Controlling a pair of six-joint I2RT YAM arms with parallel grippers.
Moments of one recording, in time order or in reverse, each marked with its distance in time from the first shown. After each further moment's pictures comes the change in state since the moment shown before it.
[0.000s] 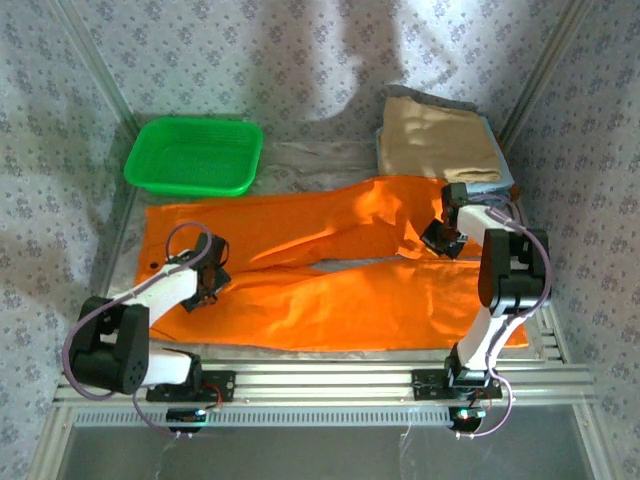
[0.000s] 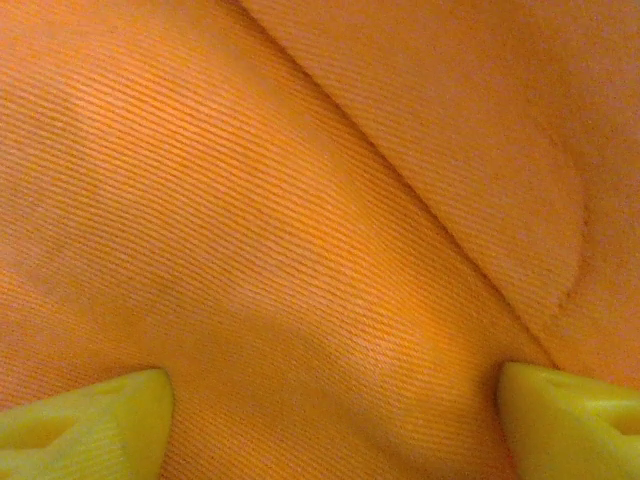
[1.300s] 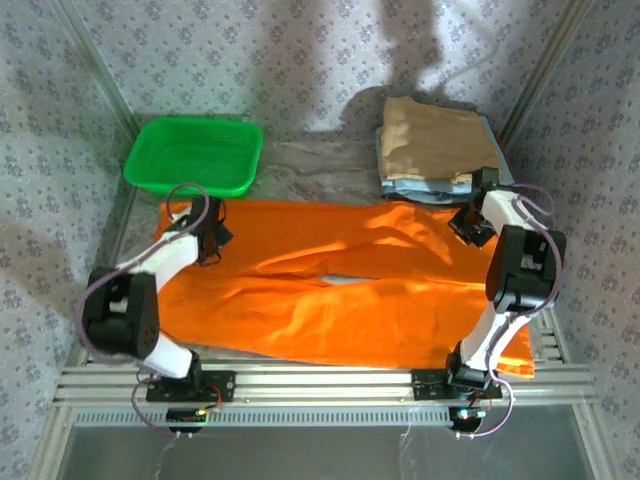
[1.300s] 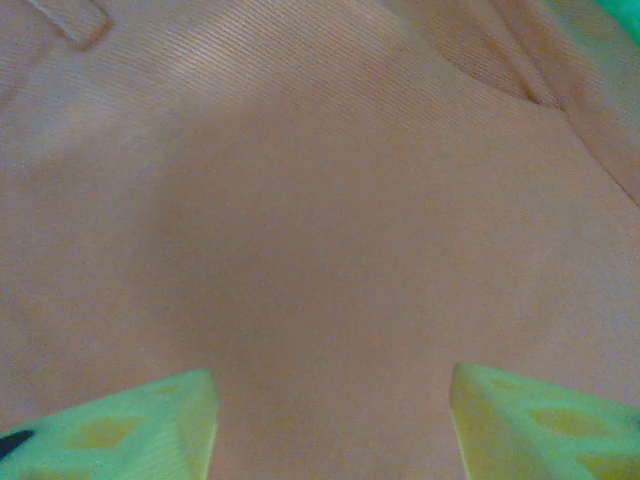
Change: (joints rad) left arm 0.071 0.248 0.303 0.178 0.099 0.103; right arm -0.147 0.035 0.197 -0.179 0.121 0.015
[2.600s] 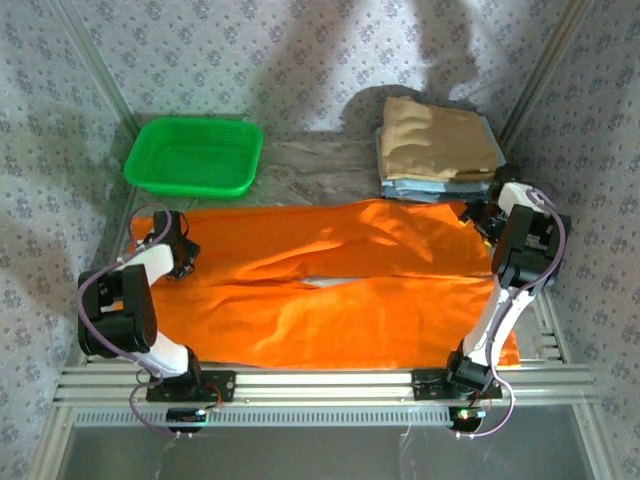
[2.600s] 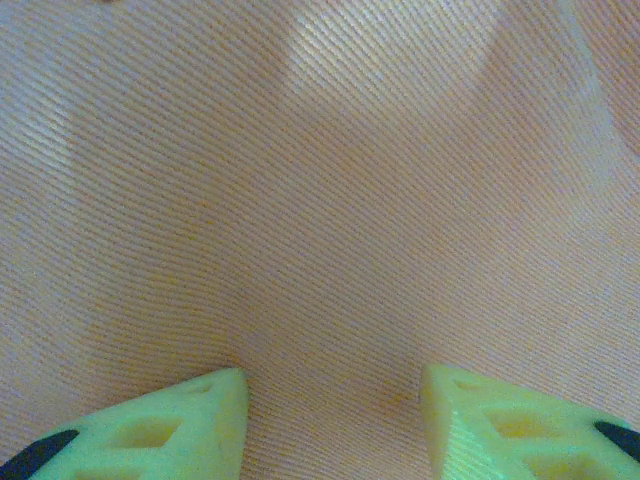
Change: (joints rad) left arm 0.274 -0.043 -0.158 0.104 0.119 -0.040; right arm -0.130 0.217 0.172 0.047 -0.090 -0.248
